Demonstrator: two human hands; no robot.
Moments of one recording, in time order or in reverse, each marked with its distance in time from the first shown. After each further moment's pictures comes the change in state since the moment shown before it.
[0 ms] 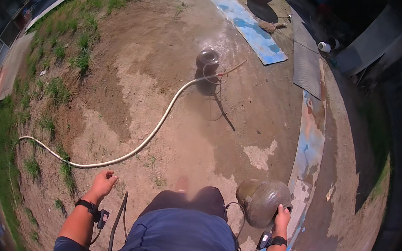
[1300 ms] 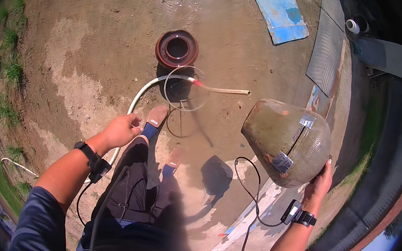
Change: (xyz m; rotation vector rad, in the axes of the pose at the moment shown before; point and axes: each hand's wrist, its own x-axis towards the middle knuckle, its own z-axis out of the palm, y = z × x) left_hand 0.581 0.526 0.252 0.378 -0.670 0.212; right_hand 0.478 -0.558 0.279 0.418 0.070 -0.005
